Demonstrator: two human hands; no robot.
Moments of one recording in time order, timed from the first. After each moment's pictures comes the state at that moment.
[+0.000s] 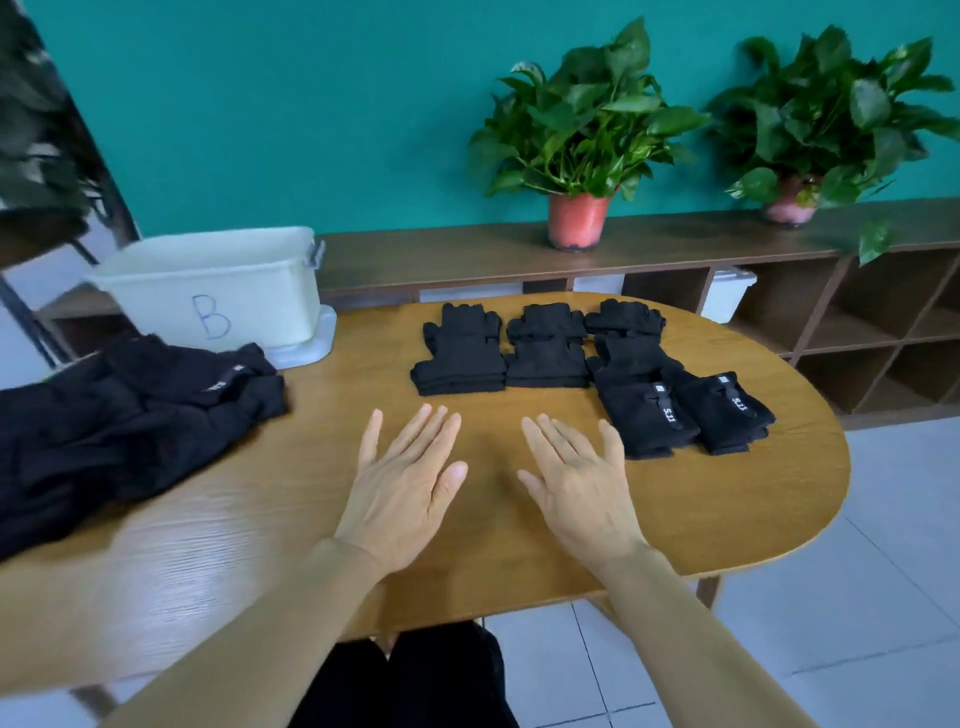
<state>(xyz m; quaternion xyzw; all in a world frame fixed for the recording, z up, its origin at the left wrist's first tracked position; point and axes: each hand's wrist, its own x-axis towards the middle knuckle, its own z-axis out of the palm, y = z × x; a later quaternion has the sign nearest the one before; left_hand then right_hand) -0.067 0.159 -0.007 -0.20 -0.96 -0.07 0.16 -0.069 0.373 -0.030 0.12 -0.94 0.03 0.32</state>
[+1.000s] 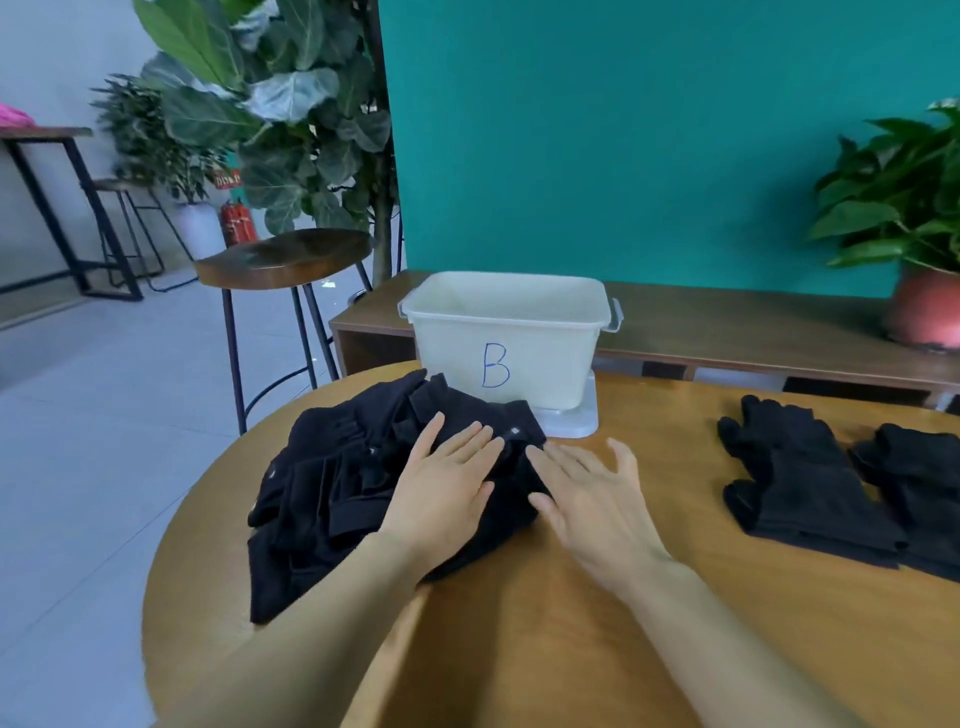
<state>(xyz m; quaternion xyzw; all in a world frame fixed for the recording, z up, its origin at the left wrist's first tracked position) -0.163 -0.120 -0.008 -0.09 -0.96 -0.01 0.28 -0.213 0.072 -0.010 0.35 -0.87 0.07 0.34</state>
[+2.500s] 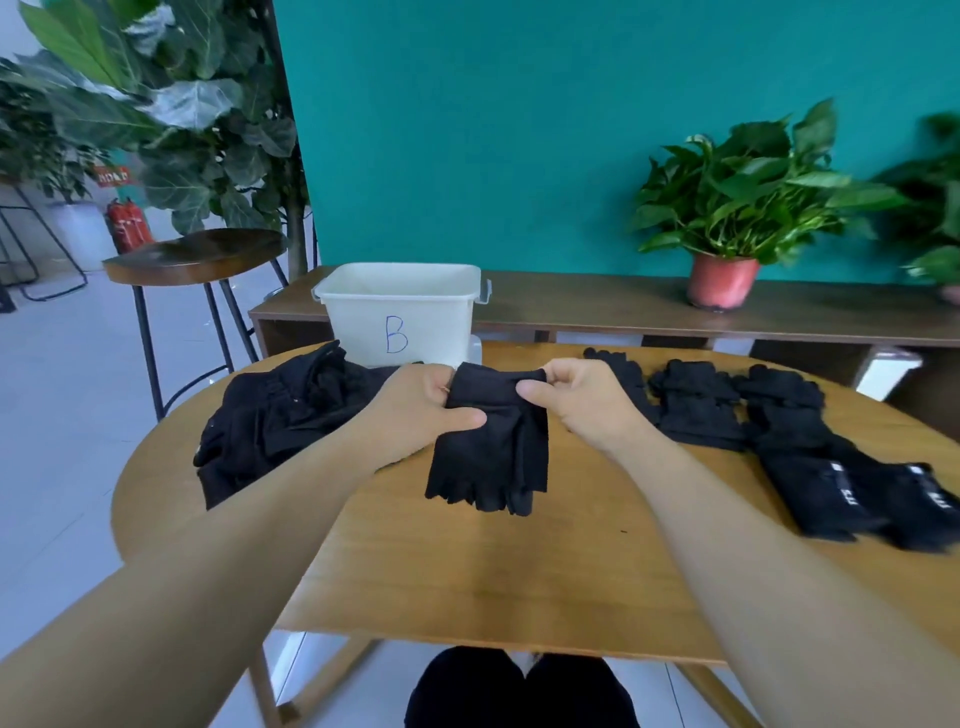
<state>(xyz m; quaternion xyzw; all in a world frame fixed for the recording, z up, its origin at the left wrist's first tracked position) -0.062 0.000 0.113 -0.08 -0.86 -0.51 0.03 -0.100 0.200 0.119 0.15 -0.84 0.52 0.00</state>
